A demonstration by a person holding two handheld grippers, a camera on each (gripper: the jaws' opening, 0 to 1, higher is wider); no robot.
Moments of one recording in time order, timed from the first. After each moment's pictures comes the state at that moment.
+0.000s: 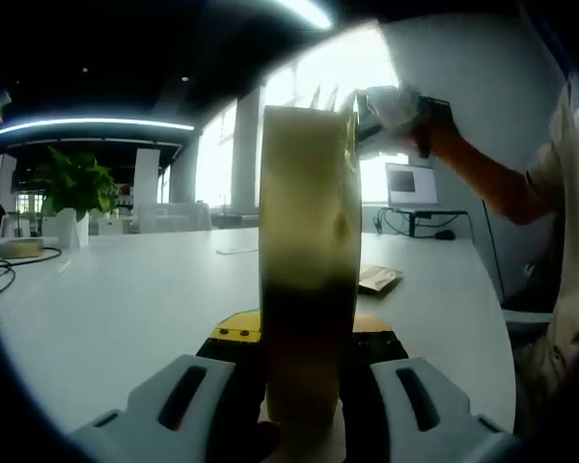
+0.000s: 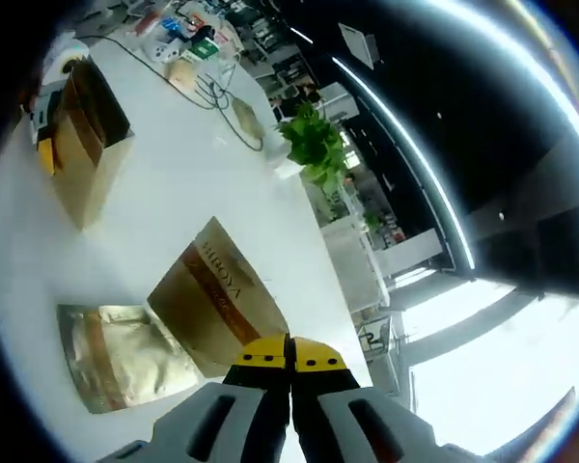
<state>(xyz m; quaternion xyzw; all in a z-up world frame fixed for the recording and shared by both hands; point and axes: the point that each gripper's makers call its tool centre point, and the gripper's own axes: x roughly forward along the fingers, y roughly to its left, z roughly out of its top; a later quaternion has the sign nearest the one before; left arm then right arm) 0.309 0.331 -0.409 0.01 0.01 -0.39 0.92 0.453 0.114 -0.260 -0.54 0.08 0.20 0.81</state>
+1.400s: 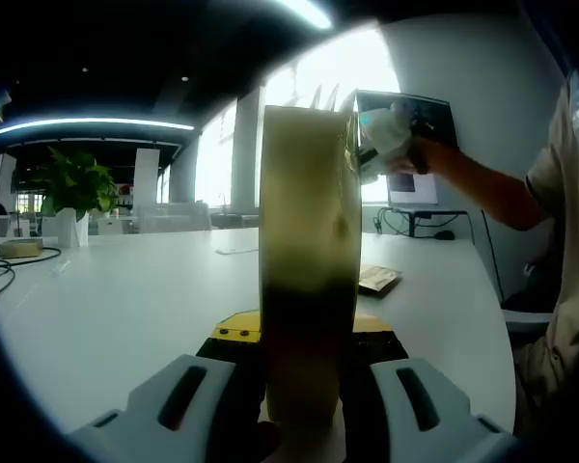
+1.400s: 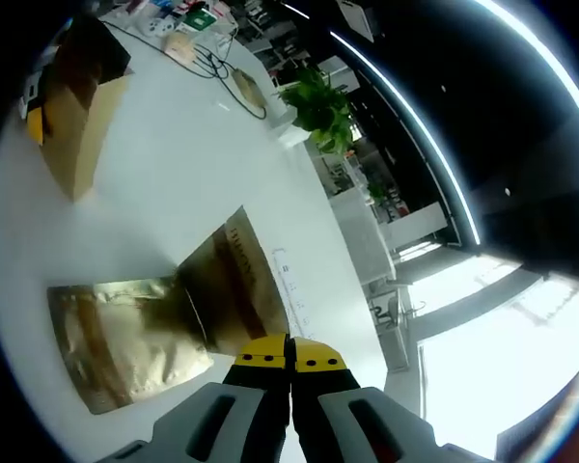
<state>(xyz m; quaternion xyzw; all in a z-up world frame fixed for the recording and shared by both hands) 0.310 0.331 -0.409 0.01 0.01 -0.39 0.92 0.451 0.098 -0.302 -0.54 0.13 0.18 0.81</state>
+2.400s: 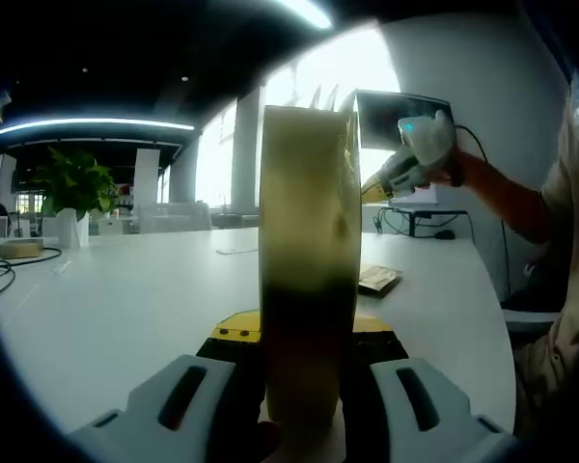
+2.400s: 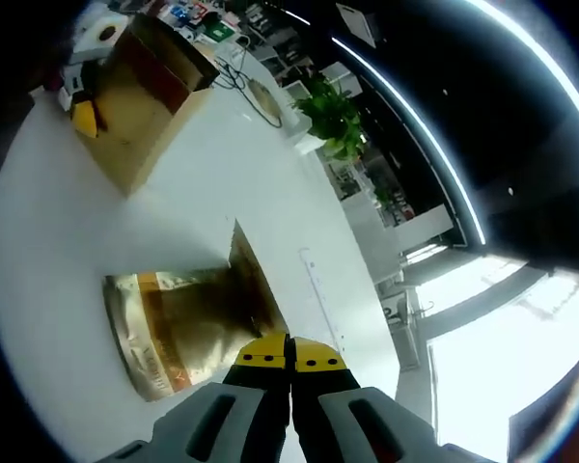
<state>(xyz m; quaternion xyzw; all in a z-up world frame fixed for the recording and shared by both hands) 0.310 0.332 -0.409 0.01 0.01 -0.39 0.92 0.387 0.093 -0.331 -0.53 0.13 0.20 0.82</state>
